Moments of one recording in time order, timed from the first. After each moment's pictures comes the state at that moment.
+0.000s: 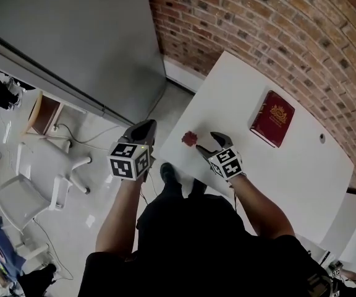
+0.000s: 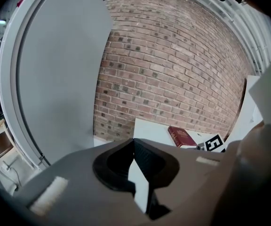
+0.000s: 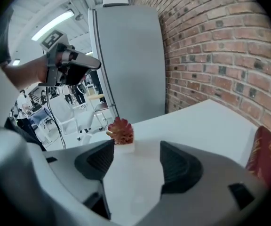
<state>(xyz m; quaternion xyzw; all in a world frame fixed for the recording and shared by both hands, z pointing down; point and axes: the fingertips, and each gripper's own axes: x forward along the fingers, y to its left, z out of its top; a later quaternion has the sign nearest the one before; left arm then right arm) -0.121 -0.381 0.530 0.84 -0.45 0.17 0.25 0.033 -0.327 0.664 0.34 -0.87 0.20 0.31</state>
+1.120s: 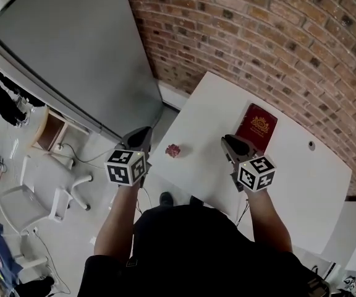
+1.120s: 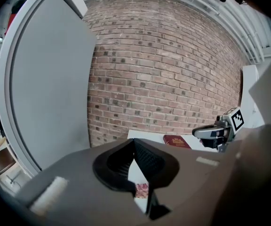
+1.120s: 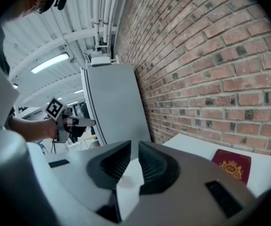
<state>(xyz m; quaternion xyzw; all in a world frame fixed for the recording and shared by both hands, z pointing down) -0.057 -0.372 0.465 0.85 -0.47 0.16 0.18 0.170 -0.332 0.481 0.44 -0.88 0.18 0.09</state>
